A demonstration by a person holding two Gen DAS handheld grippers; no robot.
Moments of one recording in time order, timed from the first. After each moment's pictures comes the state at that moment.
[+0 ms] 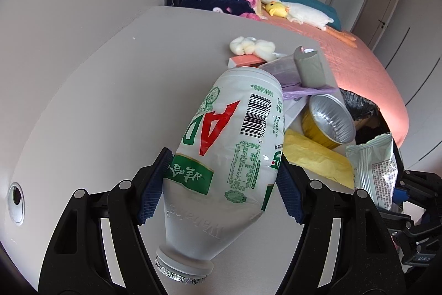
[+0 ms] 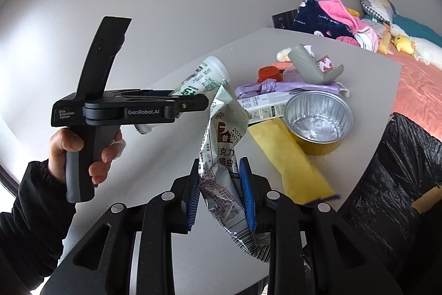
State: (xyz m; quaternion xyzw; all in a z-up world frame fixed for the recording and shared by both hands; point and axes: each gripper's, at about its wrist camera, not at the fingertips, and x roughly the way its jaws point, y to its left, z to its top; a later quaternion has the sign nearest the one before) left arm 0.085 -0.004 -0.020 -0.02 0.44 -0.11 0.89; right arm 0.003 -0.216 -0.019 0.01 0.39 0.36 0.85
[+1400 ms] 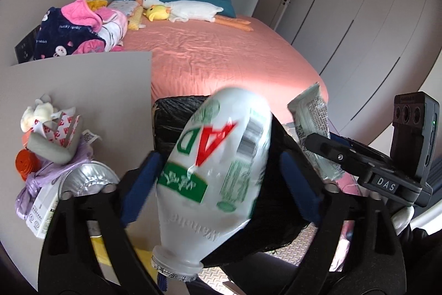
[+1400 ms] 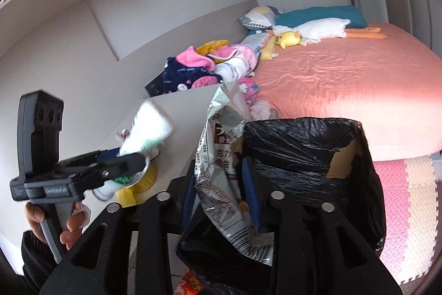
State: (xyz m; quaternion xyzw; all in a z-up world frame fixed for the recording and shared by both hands) left arm 0.117 -0.234 0.015 0.00 0.40 -0.36 0.85; right arm 0.016 -0.464 0.000 0.19 0.32 0.09 0.92
